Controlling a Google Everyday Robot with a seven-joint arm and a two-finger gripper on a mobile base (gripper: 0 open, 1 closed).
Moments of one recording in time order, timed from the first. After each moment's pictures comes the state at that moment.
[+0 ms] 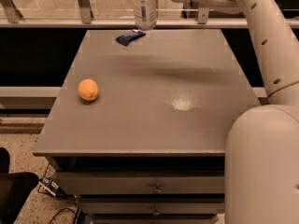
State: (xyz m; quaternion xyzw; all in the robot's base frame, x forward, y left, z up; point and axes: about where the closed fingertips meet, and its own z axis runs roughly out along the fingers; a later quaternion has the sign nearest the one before) arm 0.757 -0.006 1.077 -0.45 0.55 0.35 0.61
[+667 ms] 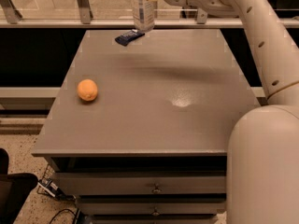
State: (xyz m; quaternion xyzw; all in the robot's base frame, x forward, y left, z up) arm 0.767 0.002 1.069 -0.44 0.56 0.34 0.61
